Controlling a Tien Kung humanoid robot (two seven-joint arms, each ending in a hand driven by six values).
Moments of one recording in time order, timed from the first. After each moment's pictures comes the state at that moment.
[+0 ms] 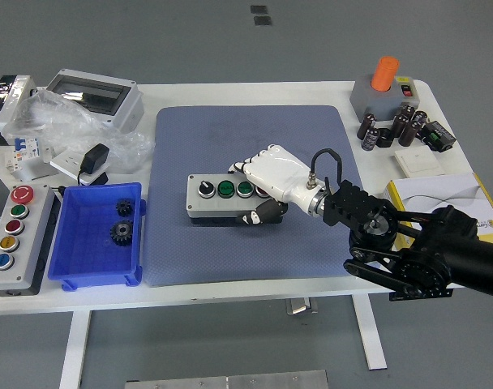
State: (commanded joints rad) left arm -0.03 0.22 -0.26 -0.27 -0.04 0.01 -0.08; right arm 0.89 -0.28 0.10 1.06 -1.97 -0.39 -0.08
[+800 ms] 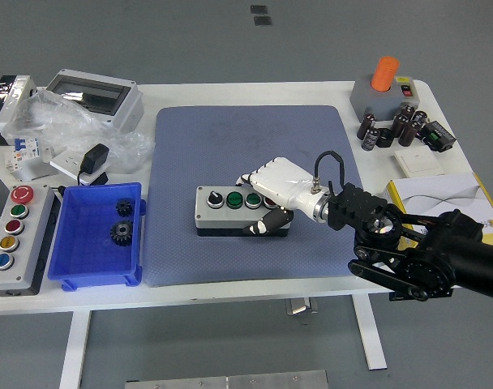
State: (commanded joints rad) left arm -0.03 0.22 -0.26 -0.27 -0.04 0.01 -0.08; right arm 0.87 -0.30 0.14 1.08 -1.91 -0.30 -0.04
